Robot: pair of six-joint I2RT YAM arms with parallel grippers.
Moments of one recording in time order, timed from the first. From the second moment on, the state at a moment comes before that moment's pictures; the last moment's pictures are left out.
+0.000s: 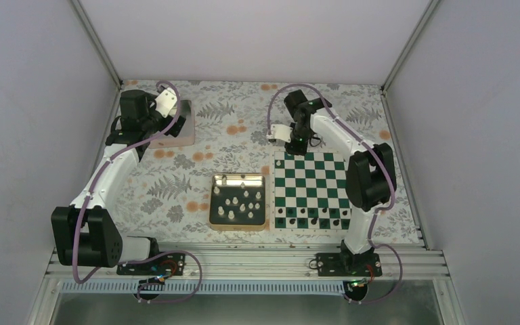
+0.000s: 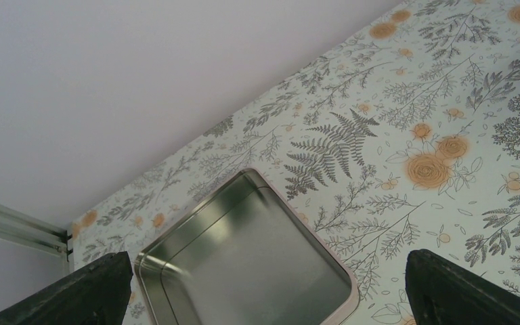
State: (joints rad) left arm -0.03 1.32 1.05 -0.21 0.22 0.49; right arm 0.43 1.90 1.62 -1.11 -0.10 -0.94
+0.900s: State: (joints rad) left arm -0.03 1.32 1.05 -0.22 0.22 0.49; right arm 0.40 2.05 1.56 -1.01 -0.10 -0.94
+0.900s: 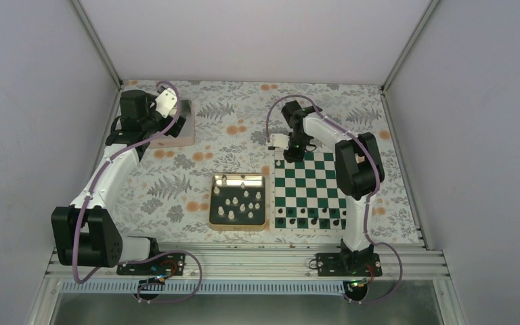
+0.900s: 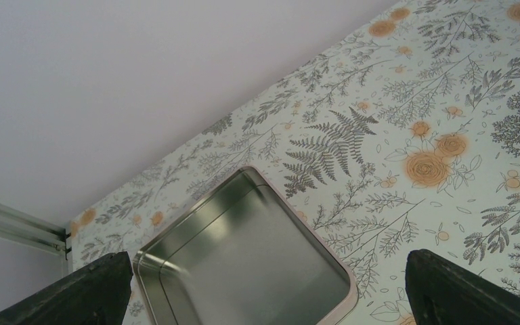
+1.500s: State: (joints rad) left arm -0.03 1.32 1.05 -0.22 0.22 0.49; right arm 0.40 2.09 1.55 -1.01 -0.10 -0.94
